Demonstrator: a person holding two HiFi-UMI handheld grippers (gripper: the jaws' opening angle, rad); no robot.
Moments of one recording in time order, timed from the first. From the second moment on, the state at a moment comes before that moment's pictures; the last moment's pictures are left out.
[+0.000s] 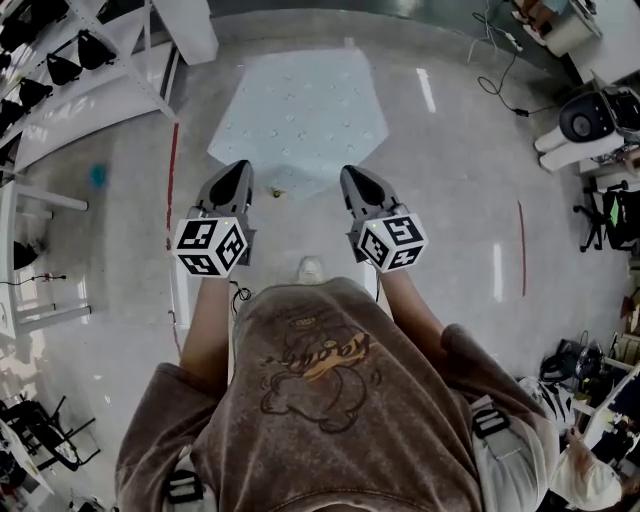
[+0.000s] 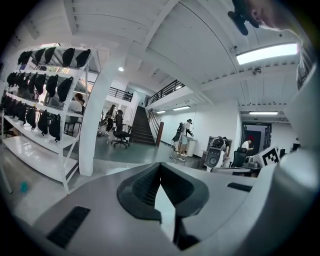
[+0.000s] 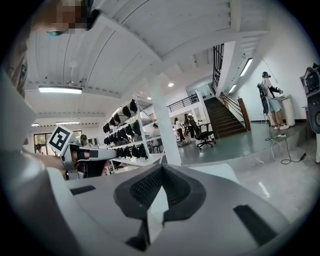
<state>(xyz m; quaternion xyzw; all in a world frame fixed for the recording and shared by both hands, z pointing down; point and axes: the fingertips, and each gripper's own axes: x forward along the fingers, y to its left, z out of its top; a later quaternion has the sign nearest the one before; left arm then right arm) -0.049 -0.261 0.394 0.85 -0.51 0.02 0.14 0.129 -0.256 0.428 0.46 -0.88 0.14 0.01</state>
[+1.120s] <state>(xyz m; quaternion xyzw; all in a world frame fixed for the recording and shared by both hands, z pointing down) -0.071 -0.292 0.384 0.88 -0.45 0.02 0.14 0.093 -0.279 0.411 0.50 -0.86 0.12 -0.01</state>
